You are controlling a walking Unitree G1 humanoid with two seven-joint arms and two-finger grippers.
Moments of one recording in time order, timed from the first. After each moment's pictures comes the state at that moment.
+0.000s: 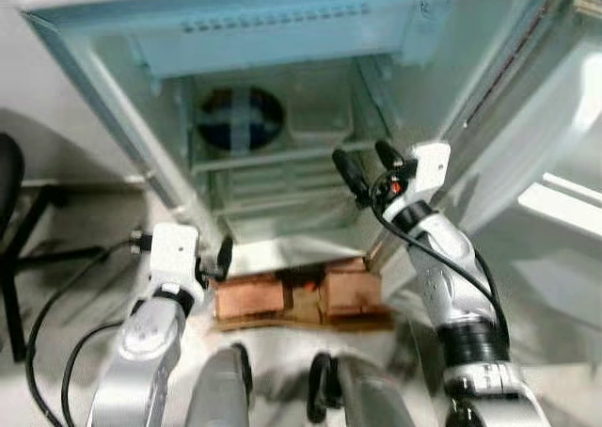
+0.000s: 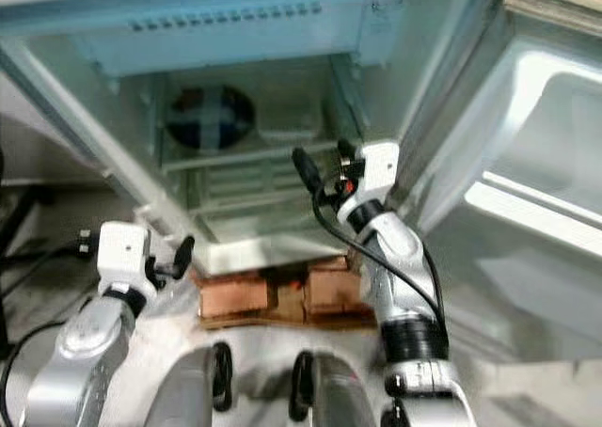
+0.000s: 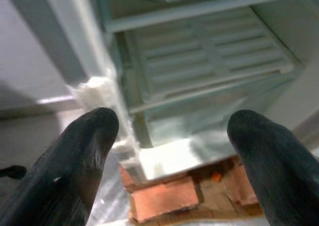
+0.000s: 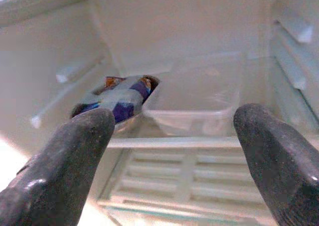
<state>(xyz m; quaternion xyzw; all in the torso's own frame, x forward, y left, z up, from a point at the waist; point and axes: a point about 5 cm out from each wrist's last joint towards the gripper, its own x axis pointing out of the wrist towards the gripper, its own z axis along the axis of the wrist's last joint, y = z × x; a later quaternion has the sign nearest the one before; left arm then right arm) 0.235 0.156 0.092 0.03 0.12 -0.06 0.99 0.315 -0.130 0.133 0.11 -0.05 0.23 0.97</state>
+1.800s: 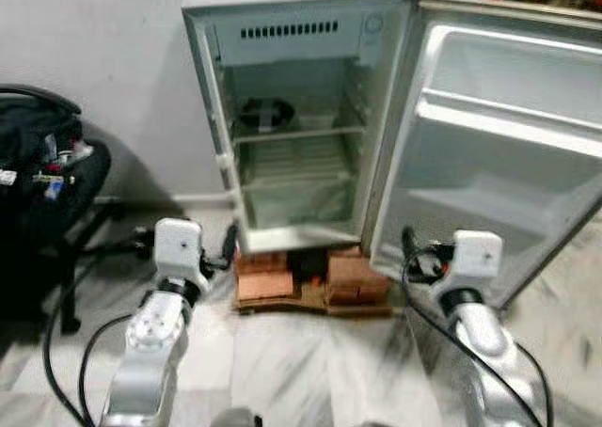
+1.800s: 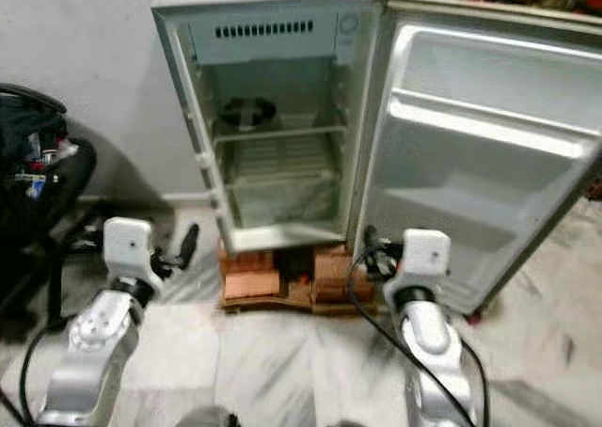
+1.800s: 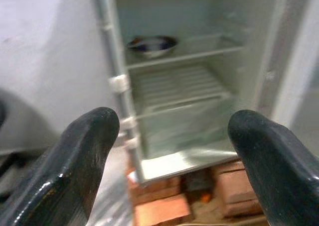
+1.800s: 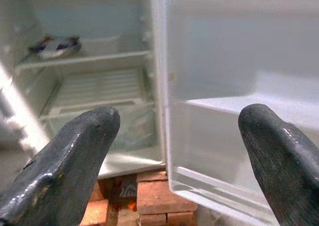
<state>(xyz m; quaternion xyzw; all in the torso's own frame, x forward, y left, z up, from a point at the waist) 0.254 0.155 0.093 0.02 0.05 -0.08 1.00 0.248 -0.182 0.086 0.03 0.05 -0.02 1.00</state>
